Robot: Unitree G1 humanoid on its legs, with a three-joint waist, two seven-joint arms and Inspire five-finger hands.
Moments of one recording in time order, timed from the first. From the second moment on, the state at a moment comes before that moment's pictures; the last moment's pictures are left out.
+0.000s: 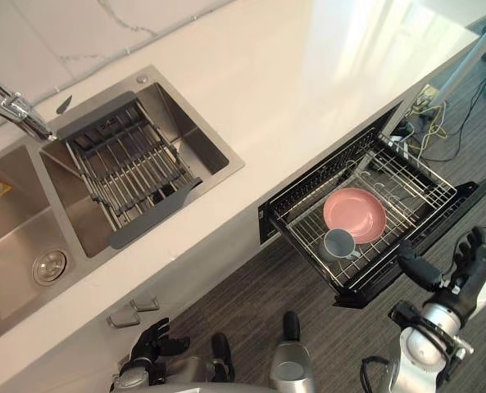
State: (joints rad) left arm 0.13 0.01 0.14 0.88 0.02 -0.05 0.13; right arm 0.24 -0.02 -0.61 -0.07 0.14 -0.07 -0.29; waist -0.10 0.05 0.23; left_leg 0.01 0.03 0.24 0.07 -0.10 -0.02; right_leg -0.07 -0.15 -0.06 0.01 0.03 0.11
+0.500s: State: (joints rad) left arm 0.14 -0.01 0.16 0.87 0.02 -0.05 0.13; right arm 0.27 0.00 -0.60 0.07 0.37 -0.07 -0.26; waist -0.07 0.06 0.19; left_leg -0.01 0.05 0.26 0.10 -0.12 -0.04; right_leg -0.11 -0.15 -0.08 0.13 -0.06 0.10
